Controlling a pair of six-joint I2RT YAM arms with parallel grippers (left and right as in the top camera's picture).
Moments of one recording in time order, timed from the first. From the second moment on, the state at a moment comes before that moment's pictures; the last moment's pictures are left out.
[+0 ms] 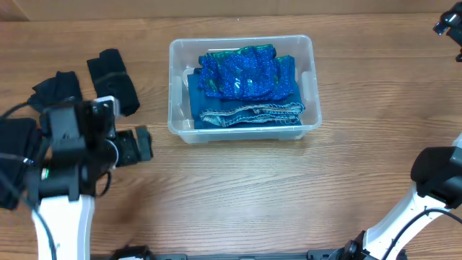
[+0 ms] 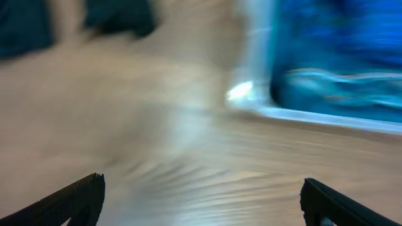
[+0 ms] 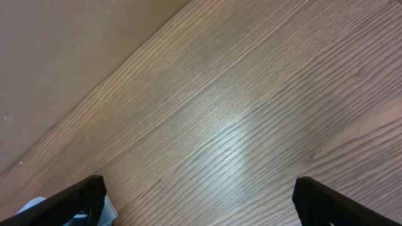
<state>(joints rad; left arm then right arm) 0.10 1.10 1.20 -1.16 0.10 -0.15 -0.47 2.13 2.50 -1.34 -0.15 0.28</state>
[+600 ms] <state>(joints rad) 0.59 1.65 1.20 -0.88 -0.27 -0.19 -0.47 2.13 2.50 -1.34 -0.15 0.28</state>
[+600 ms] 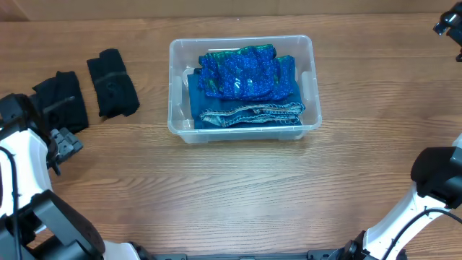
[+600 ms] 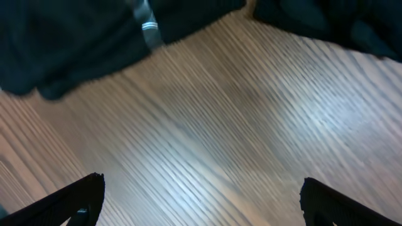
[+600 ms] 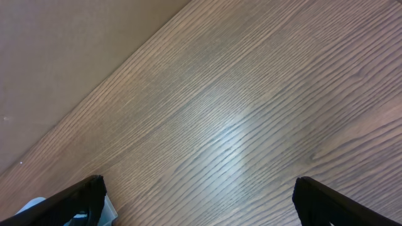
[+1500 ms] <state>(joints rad) 0.62 1.99 1.21 -0.46 -0.69 0.77 -0.47 2.13 2.50 -1.34 -0.15 0.28</state>
